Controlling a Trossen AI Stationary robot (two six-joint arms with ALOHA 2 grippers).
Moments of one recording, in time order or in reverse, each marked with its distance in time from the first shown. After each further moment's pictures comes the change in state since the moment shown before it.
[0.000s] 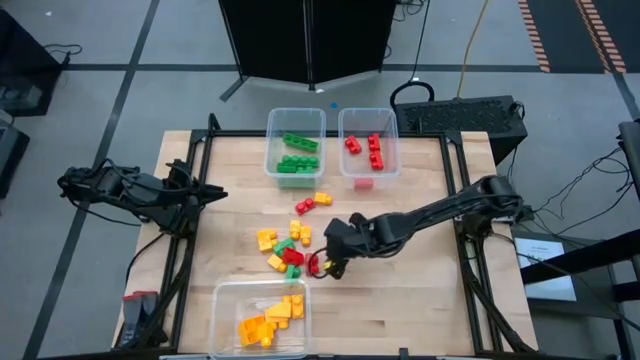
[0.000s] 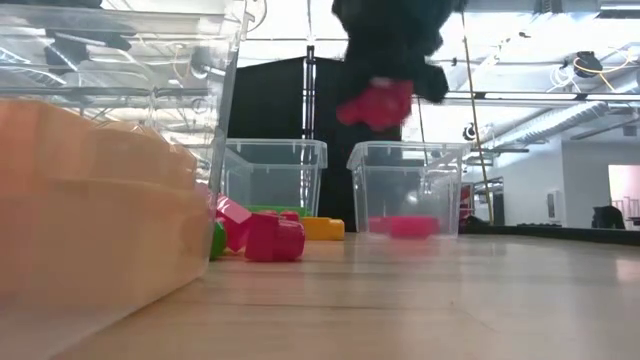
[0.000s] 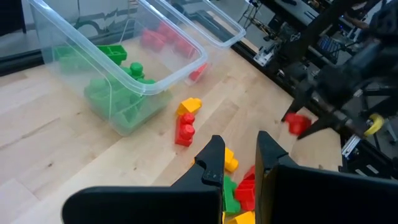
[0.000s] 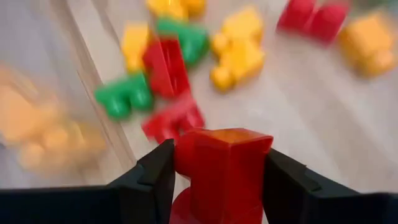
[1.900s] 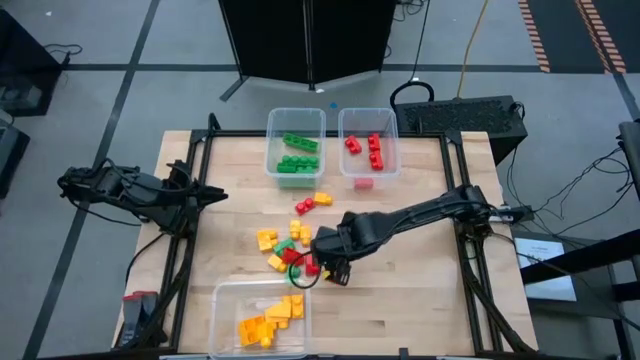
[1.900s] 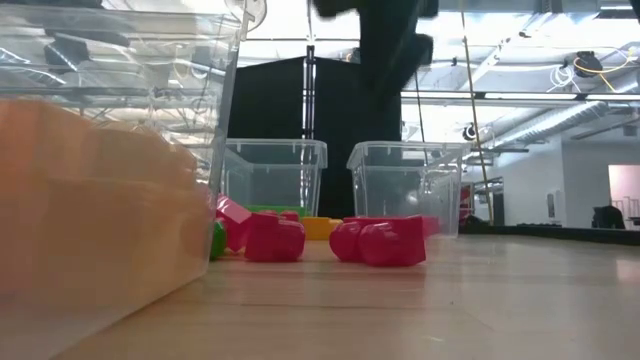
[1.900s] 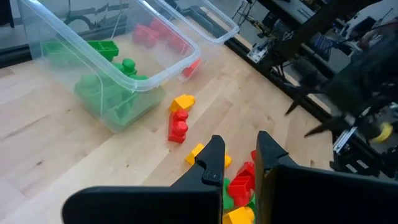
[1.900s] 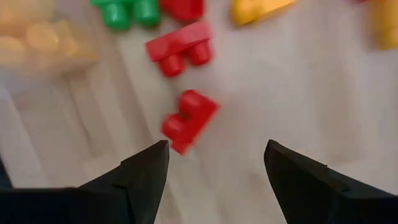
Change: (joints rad) left arm 0.000 0.000 0.000 0.008 0.030 -0.003; right arm -0.003 0.227 0.472 -0.573 -0.166 -0.190
